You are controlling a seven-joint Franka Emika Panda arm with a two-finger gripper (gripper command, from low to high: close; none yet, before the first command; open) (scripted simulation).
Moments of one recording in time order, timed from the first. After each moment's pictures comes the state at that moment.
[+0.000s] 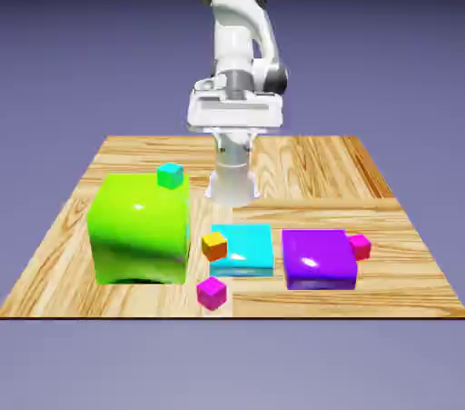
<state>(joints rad) 0.03 -0.54 -0.02 -2.80 0.03 3.03 0.69</state>
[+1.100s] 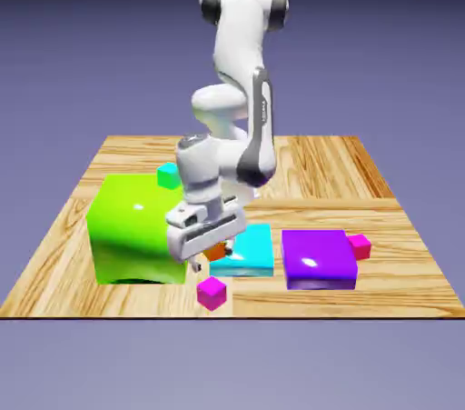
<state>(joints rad) 0.51 0.31 -0.57 -2.43 0.80 2.71 -0.75</state>
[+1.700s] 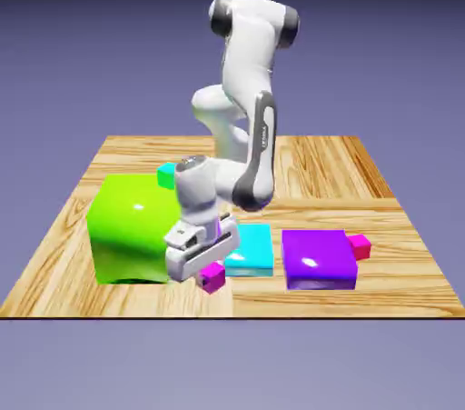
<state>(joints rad) 0.53 0.32 -0.60 -2.39 0.81 2.68 -0.75</state>
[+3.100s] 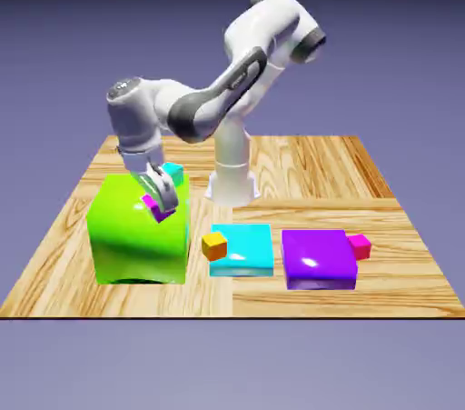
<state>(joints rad) 1.15 0.77 -1.71 -2.26 0.75 1.80 0.94</state>
